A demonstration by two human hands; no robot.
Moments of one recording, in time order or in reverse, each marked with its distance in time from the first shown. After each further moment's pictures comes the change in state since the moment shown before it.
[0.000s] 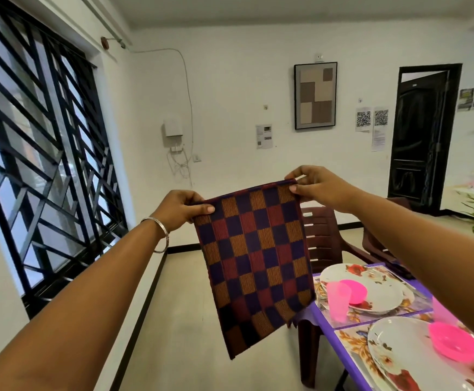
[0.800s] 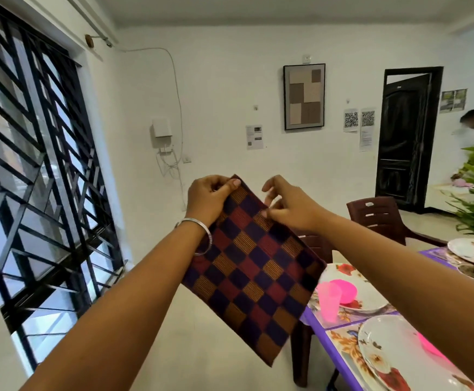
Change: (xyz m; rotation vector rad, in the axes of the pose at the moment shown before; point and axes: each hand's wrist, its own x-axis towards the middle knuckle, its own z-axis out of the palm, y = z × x) left_hand 0.013 0.064 0.078 -0.129 0.367 0.151; right_hand -0.002 0.006 0.042 -0.300 0.087 -0.117
